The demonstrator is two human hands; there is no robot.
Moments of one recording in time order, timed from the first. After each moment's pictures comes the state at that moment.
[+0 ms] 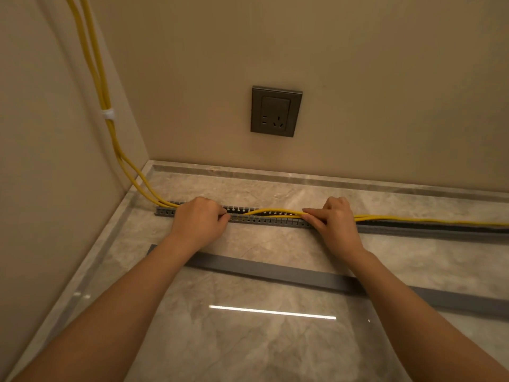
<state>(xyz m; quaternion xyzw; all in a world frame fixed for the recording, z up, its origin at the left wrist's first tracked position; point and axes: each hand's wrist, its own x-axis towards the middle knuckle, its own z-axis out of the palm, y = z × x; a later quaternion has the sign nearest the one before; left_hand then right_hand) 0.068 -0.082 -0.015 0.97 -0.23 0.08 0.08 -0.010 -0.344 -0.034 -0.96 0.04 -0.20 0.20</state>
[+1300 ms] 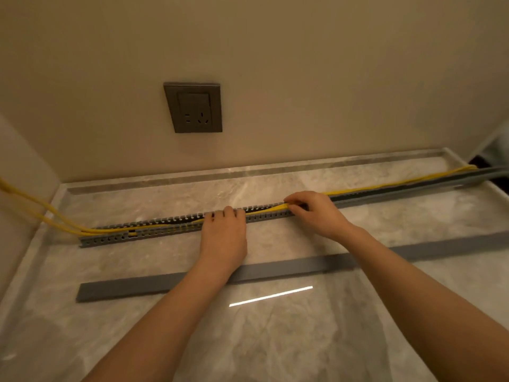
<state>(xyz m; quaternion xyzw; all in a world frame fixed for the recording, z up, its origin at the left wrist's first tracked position) 0.015 -0.200 -0.028 0.94 -0.34 0.05 -0.01 -0.045 -0.400 -0.013 -0.95 0.12 -0.05 0.28</state>
